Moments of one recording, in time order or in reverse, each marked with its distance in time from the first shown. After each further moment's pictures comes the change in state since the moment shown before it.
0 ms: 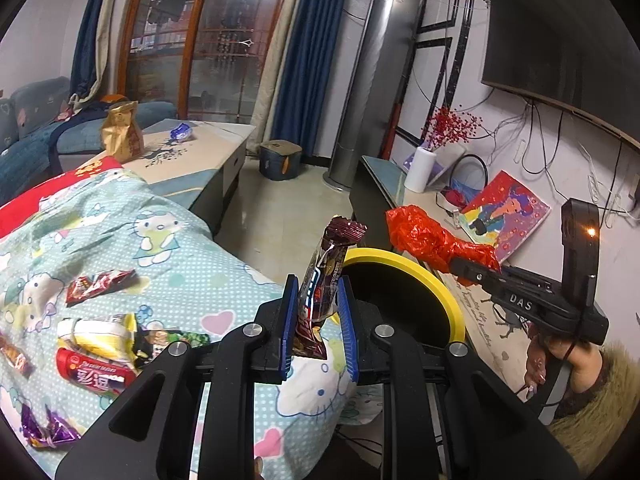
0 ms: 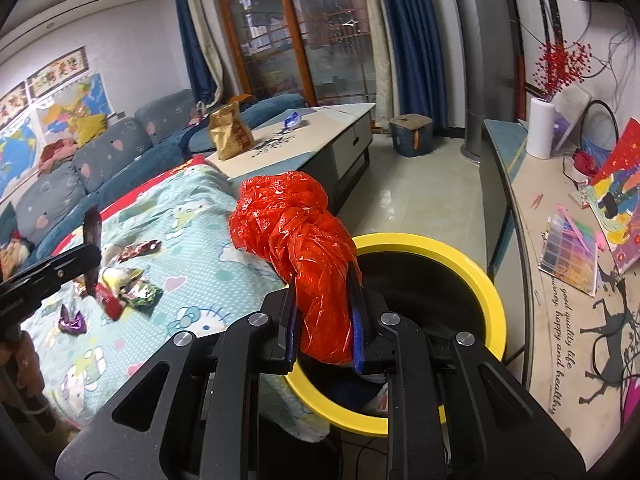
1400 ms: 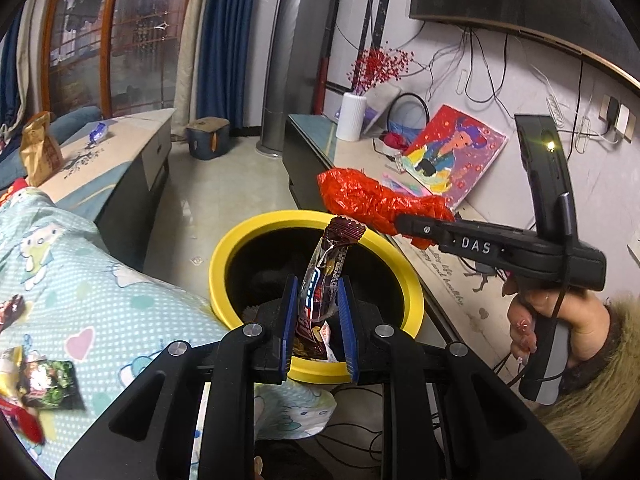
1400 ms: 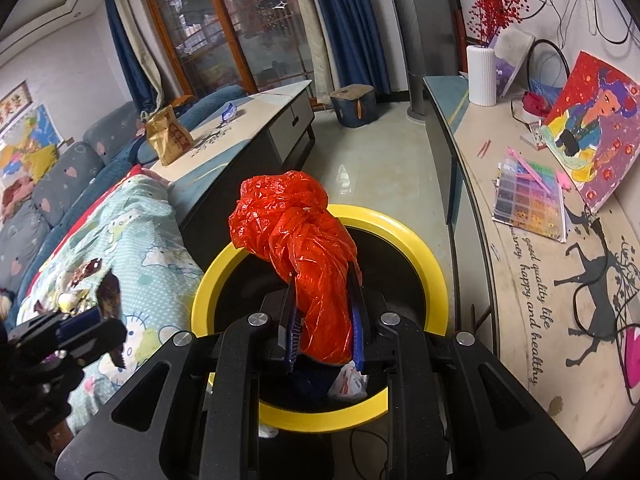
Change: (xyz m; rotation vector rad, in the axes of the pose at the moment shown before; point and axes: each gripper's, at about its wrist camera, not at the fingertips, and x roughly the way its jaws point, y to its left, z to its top) left arm 0.097 -0.086 -0.027 0.188 0.135 -0.178; right arm 0.019 -0.076 -0.013 0.177 0.070 -0.129
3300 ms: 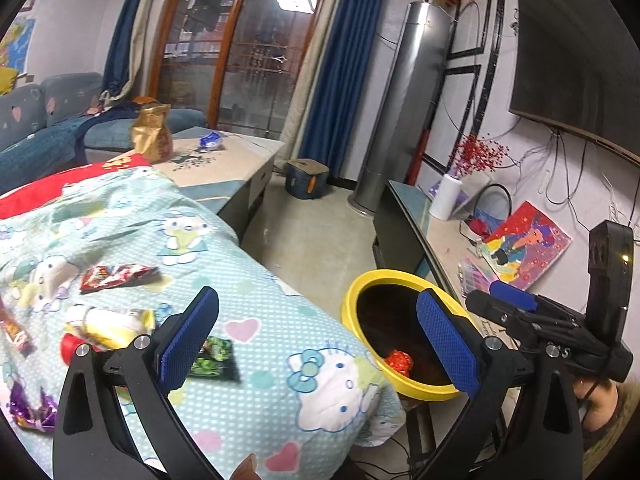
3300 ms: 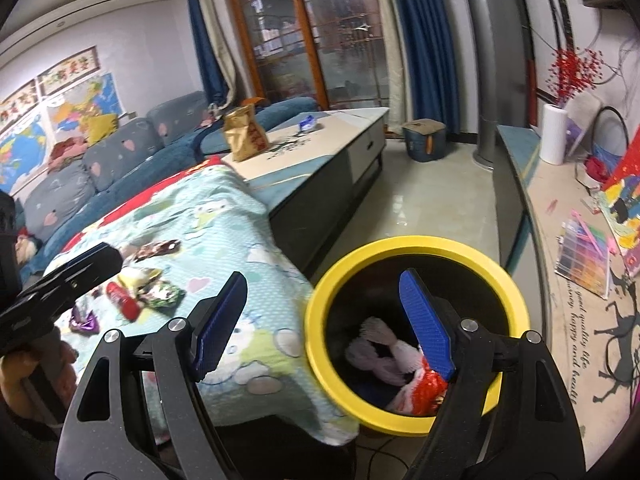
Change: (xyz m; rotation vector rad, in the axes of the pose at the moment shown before) left arm -0.116 0.086 -0.014 -0.278 -0.228 0.275; right arm -0.033 0.107 -0.007 -0.209 -0.084 0.180
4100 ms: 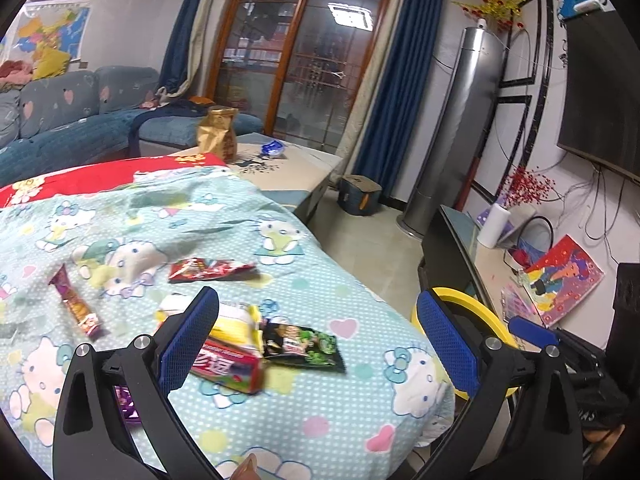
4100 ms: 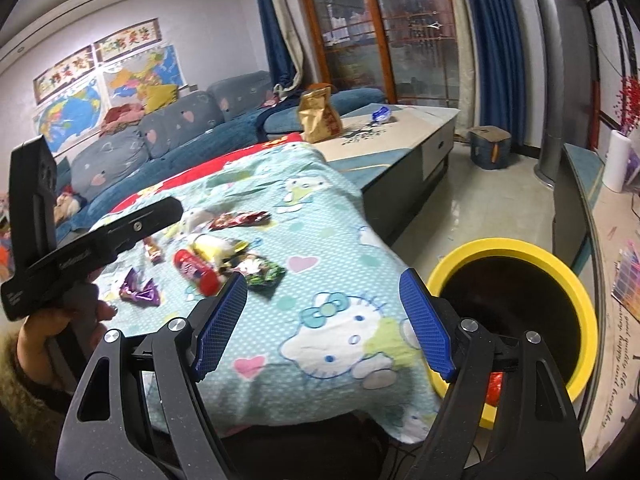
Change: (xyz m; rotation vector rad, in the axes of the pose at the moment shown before) left arm -0.041 0.073 -0.003 -0.104 -0.058 0.161; right arm 0.006 0.083 -0.014 -0.127 0.040 0.184
